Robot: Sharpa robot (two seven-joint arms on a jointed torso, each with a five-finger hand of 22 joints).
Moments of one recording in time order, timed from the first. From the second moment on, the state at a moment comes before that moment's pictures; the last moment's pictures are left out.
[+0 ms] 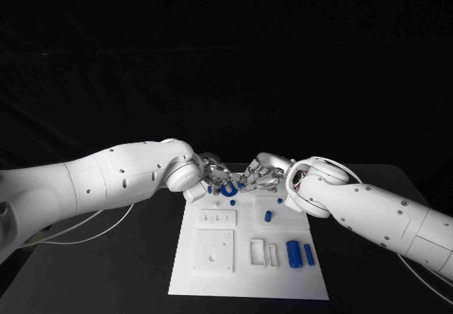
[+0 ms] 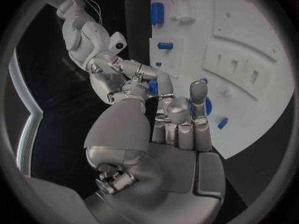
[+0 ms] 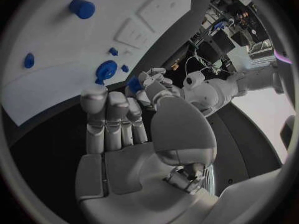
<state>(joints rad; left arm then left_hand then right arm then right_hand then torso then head) 1.46 -0.55 -0.22 1.22 -0.44 0.00 -0.39 1.16 -0.05 0.01 0.08 0.48 1.20 -0.01 0.07 0.79 1.46 -0.08 0.40 0.45 1.40 -0.13 1.22 0.77 0.07 1.11 -0.14 0.96 0.95 1.13 -0.53 0.18 1.28 -1.35 -0.07 -0.11 1.21 -0.04 0.31 -0.18 0.22 1.19 0.06 0.06 0.10 1.26 -0.02 1.16 1.22 1.45 -0.09 0.98 1.03 0.11 1.46 -0.11 0.83 1.16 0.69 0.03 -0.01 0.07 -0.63</state>
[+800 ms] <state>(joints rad) 1.46 -0.55 -0.22 1.23 -0.44 0.01 -0.39 1.19 0.01 0.08 0.01 0.63 1.19 0.00 0.07 0.89 1.46 -0.07 0.39 0.43 1.40 -0.12 1.23 0.79 0.06 1.11 -0.14 0.94 0.99 1.13 -0.53 0.18 1.28 -1.35 -0.06 -0.11 1.21 -0.04 0.31 -0.18 0.22 1.19 0.06 0.06 0.10 1.26 -0.02 1.16 1.22 1.45 -0.09 0.98 1.03 0.11 1.46 -0.11 0.83 1.16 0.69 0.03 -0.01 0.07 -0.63</state>
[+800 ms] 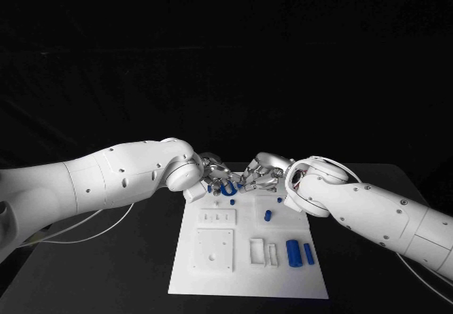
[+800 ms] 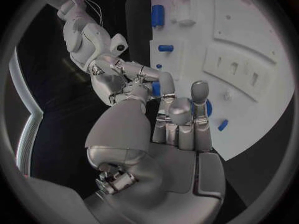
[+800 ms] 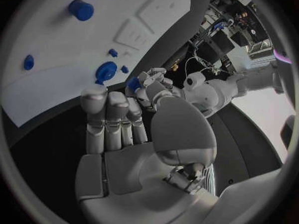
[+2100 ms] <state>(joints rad) 1.44 -0.66 -0.23 1.34 -0.58 -0.07 -0.43 1.15 0.01 0.07 -0.01 0.70 1.19 0.01 0.06 0.98 1.47 -0.07 0.45 0.41 1.41 -0.13 1.25 0.84 0.05 1.14 -0.15 0.91 1.03 1.08 -0.78 0.25 1.33 -1.09 -0.19 0.06 1.24 -0.02 0.02 -0.18 0.45 0.89 0.12 0.06 0.06 1.10 0.03 0.92 0.87 1.35 -0.05 0.85 0.89 0.14 1.46 -0.07 0.49 1.04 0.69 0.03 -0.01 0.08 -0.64</state>
